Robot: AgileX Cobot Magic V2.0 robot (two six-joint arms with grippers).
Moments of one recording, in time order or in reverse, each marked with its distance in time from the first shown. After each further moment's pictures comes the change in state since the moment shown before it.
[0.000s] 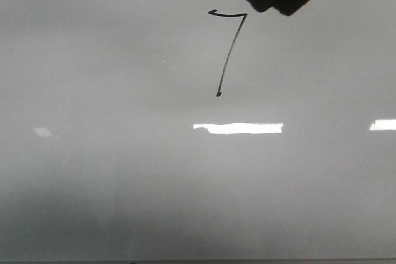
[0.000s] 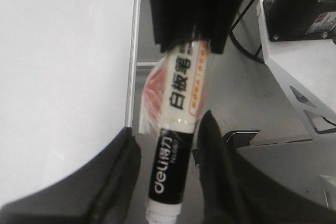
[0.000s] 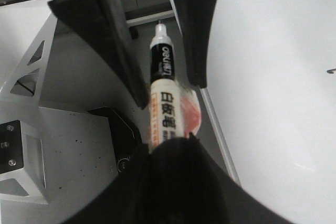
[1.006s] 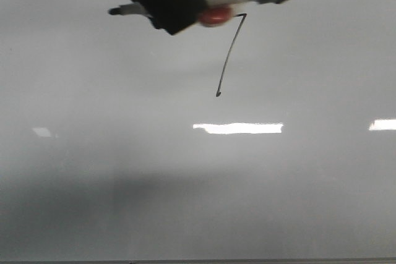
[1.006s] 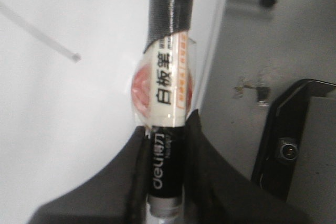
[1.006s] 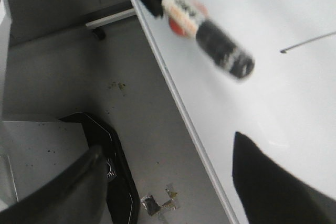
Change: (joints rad) left arm 0.016 -0.032 -0.008 0.632 0.038 -0.613; right arm 0.000 -0.004 0.002 -0.101 -0.111 0.135
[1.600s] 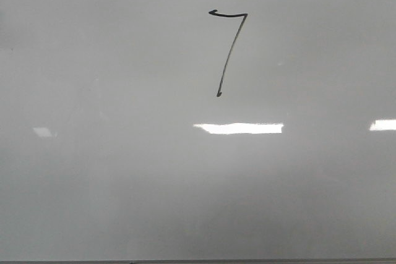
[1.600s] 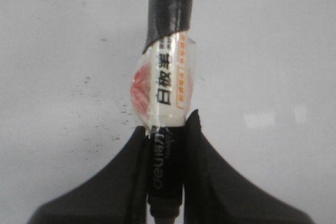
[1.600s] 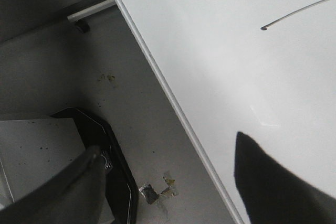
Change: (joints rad) left arm 0.679 -0.318 0.403 0.202 -0.395 -0.551; right arm 0.000 -0.005 0.000 -0.047 -0.006 0.059
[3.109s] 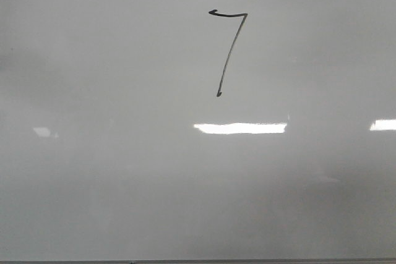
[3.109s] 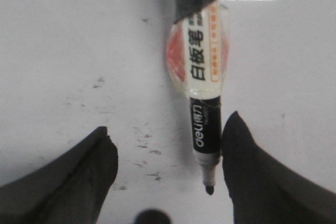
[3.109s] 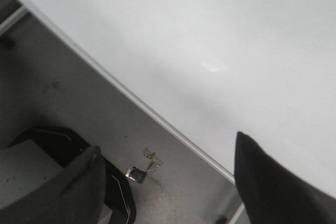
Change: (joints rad) left arm 0.193 0.247 0.227 -0.034 -0.645 -0.037; right arm 0.000 -0.081 -0.043 -0.336 -0.006 0.526
